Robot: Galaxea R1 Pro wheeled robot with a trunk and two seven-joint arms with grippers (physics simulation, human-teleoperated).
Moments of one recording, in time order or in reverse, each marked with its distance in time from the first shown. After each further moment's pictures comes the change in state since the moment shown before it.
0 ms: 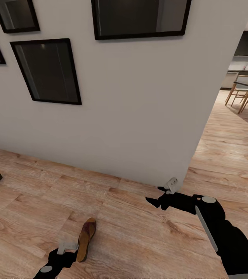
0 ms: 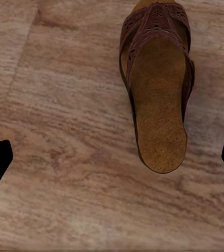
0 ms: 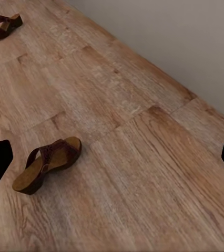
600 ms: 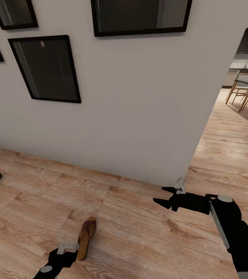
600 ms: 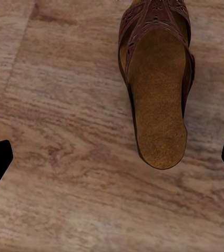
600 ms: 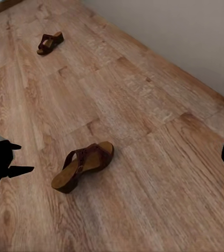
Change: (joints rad) left arm -0.001 0.000 0.000 0.001 0.000 -0.003 -0.002; right arm 0.000 -0.025 -0.151 0.004 0.003 0.000 0.289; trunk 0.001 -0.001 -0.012
